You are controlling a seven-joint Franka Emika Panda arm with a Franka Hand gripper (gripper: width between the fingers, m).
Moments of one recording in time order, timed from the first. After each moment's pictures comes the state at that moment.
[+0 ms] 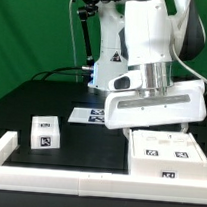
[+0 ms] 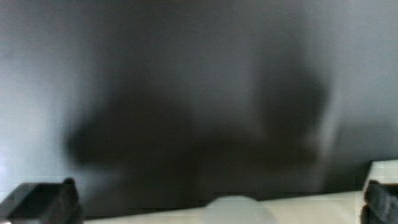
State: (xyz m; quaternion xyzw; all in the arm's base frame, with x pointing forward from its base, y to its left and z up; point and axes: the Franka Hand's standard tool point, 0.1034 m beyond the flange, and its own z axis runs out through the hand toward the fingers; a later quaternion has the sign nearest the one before) arm 0.511 0.073 0.009 -0.99 0.00 -0.11 0.07
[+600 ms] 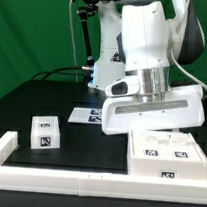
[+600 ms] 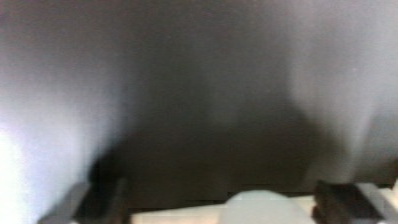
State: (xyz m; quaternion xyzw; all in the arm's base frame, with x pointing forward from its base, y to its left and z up) arm 0.517 0.069 0.005 -0.99 -0.01 -0.11 0.07
